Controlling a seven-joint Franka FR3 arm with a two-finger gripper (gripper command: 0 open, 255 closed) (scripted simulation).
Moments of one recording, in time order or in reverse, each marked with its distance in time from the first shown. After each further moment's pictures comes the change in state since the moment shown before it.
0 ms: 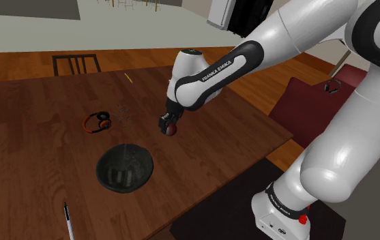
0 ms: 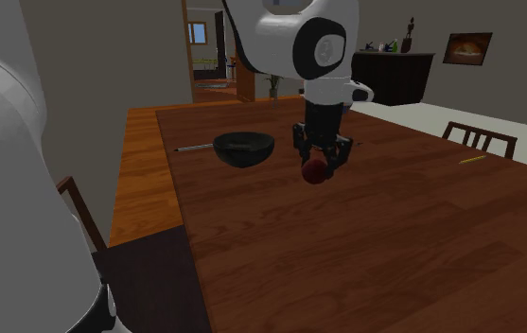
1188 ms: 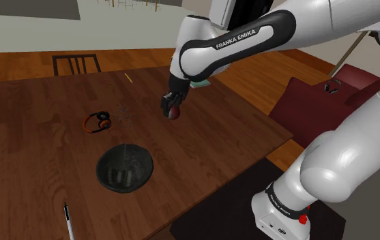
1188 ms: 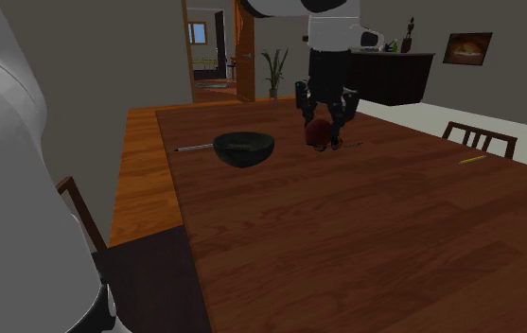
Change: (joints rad) arm -0.005 -0.175 0.000 0.076 0.034 -0.249 -0.015
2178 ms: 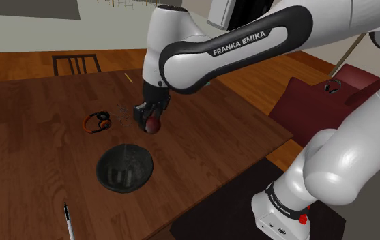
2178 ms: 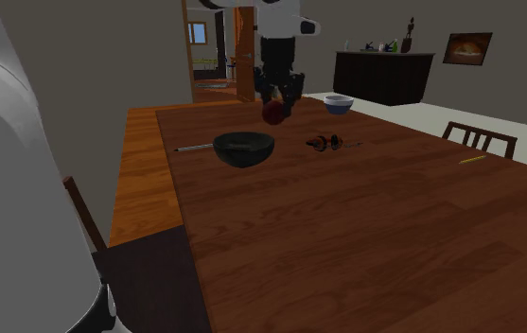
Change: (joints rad) arm 0.113 0.007 0.142 0.070 -0.021 -0.048 0.270
